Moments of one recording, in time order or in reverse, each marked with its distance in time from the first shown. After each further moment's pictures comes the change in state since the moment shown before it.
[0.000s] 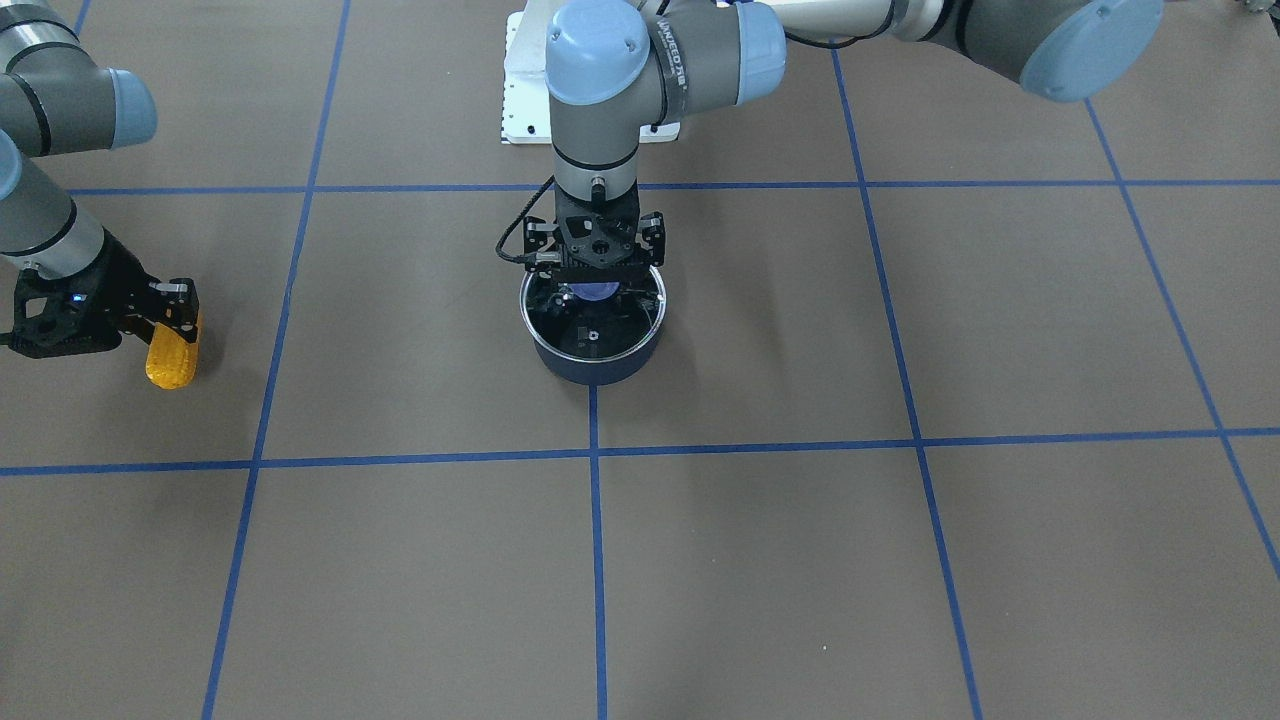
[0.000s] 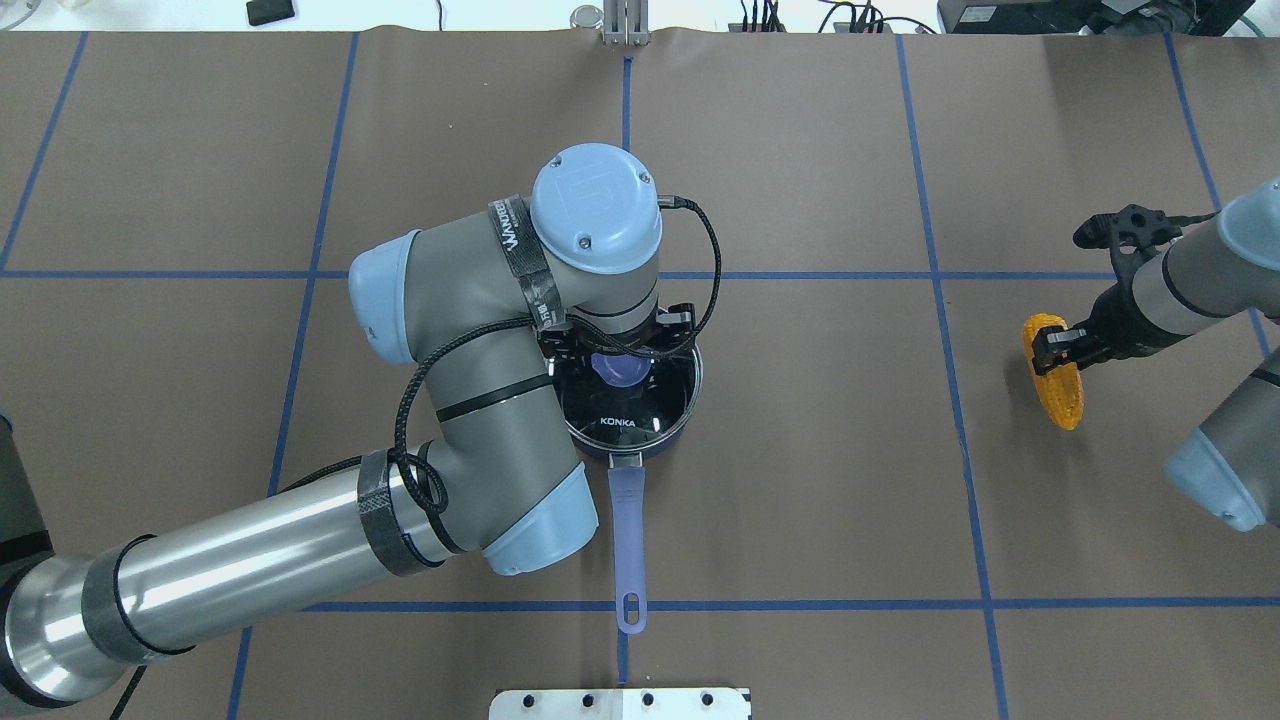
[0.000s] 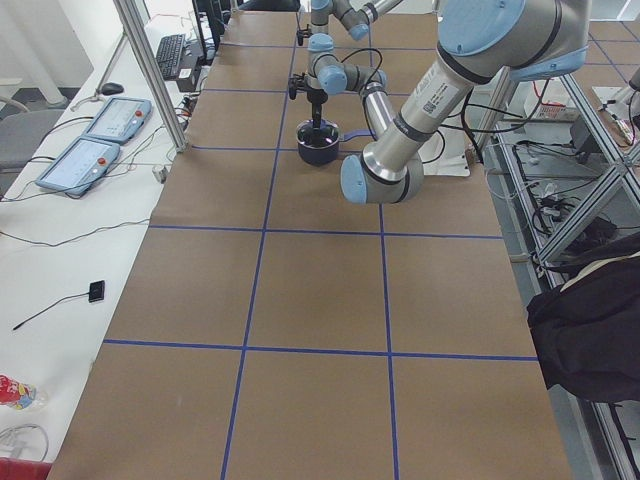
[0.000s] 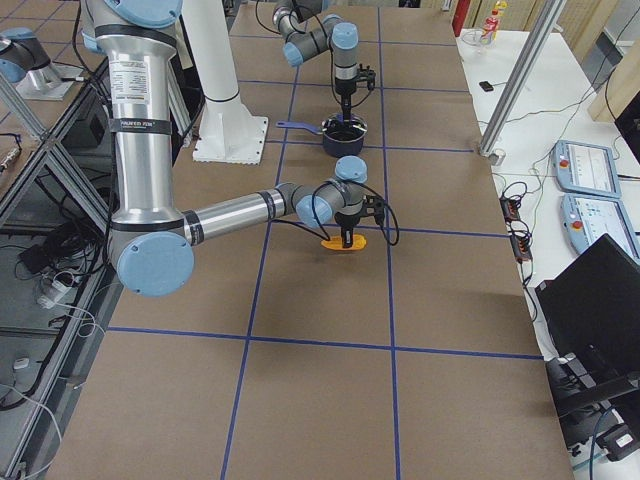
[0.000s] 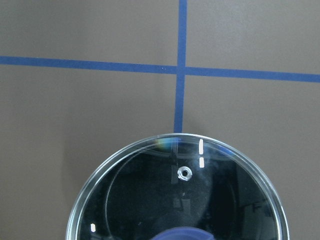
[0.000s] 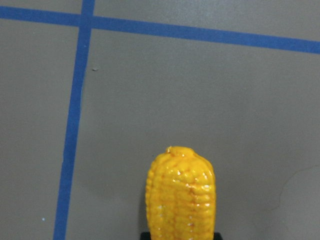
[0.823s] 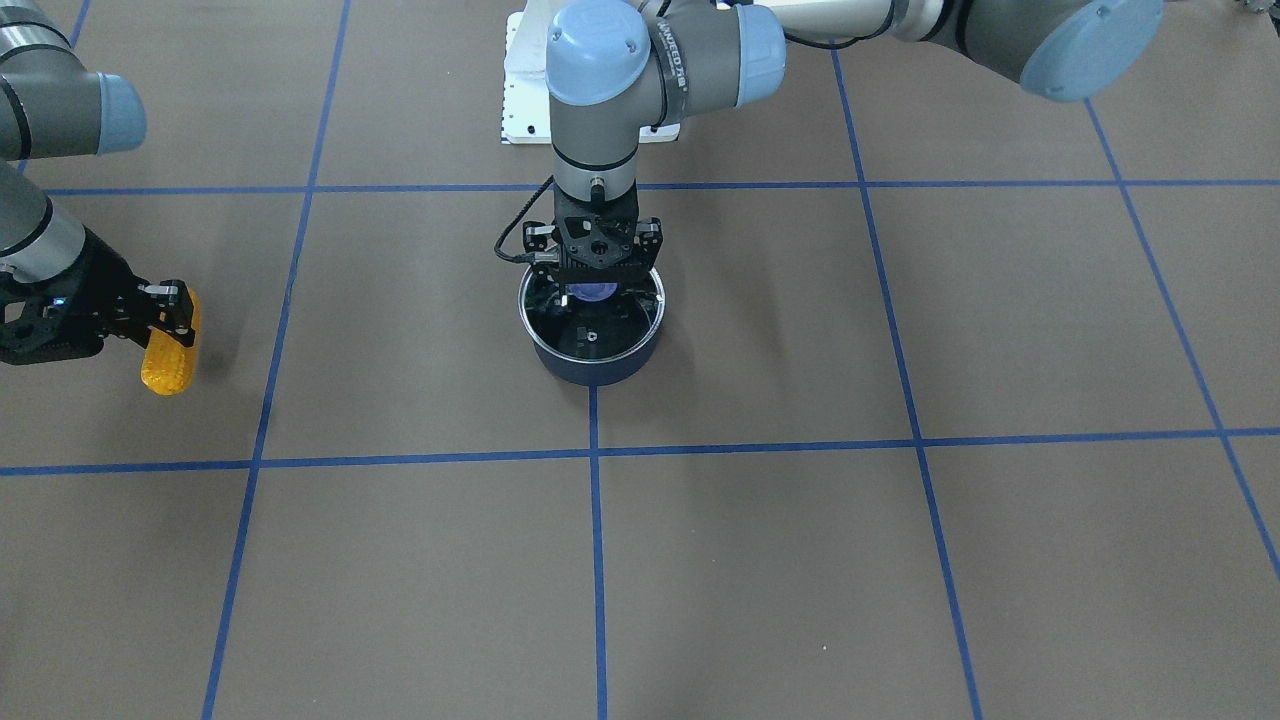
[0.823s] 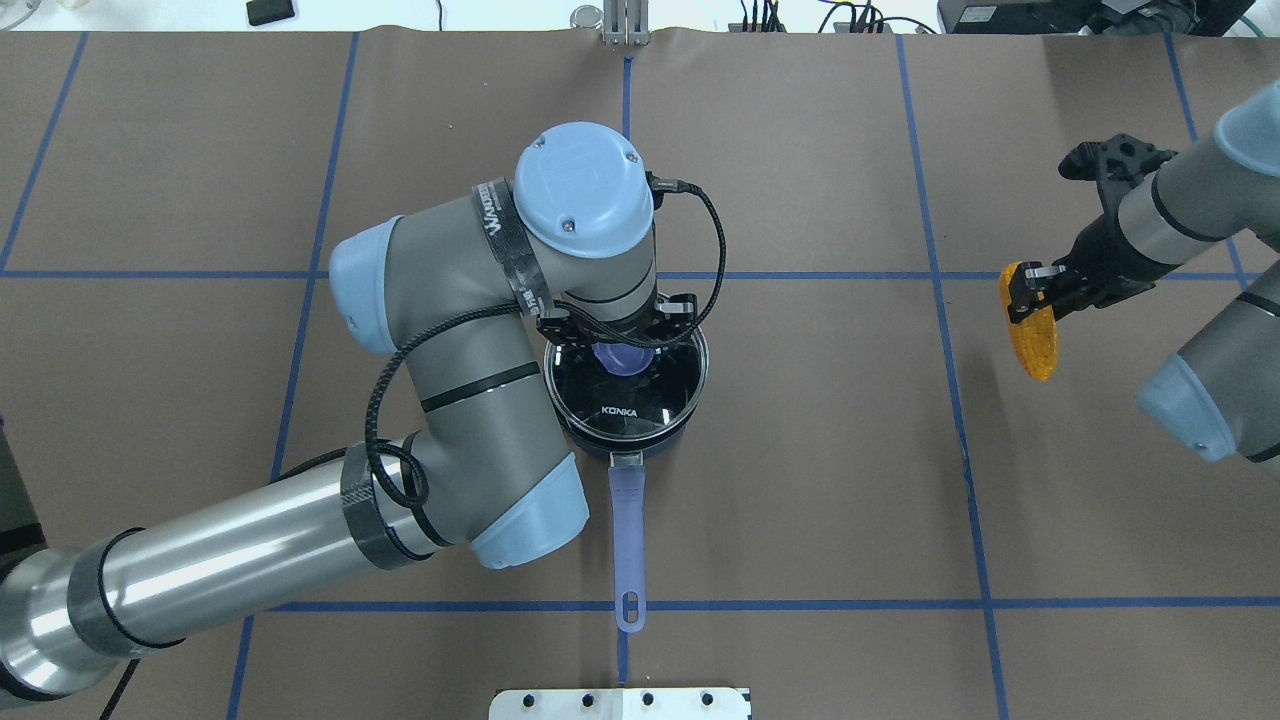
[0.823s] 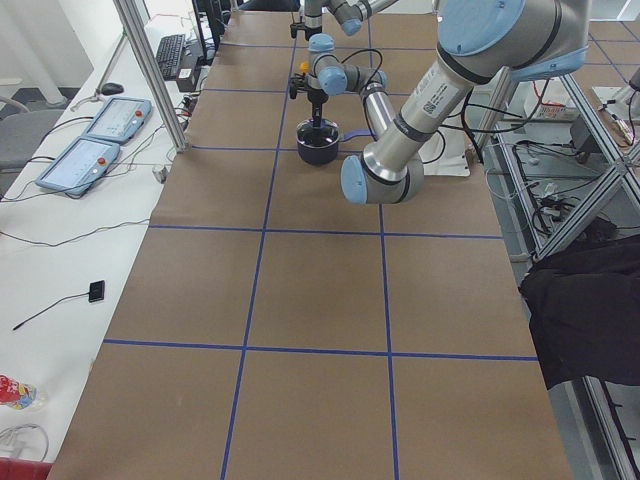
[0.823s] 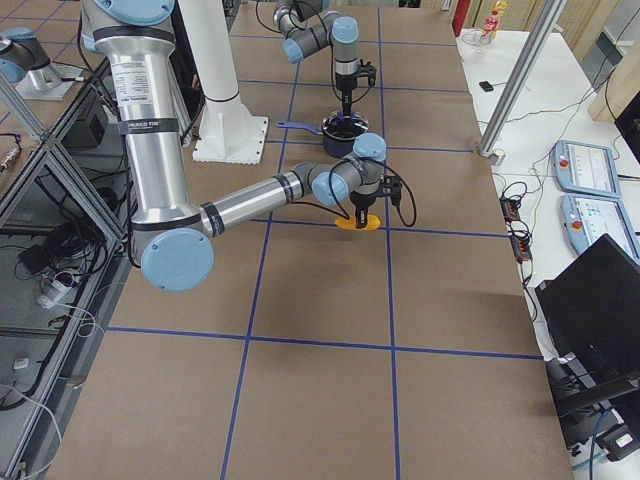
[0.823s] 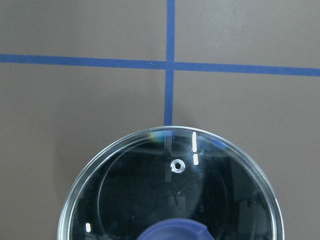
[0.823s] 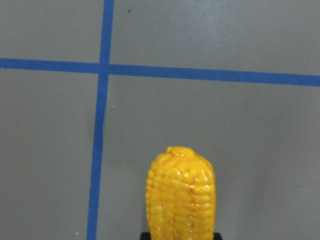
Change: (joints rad) left arm -0.024 0.009 -0.048 -0.006 -0.018 0.039; right arm 0.067 0.138 0.037 -0.181 0.073 0.000
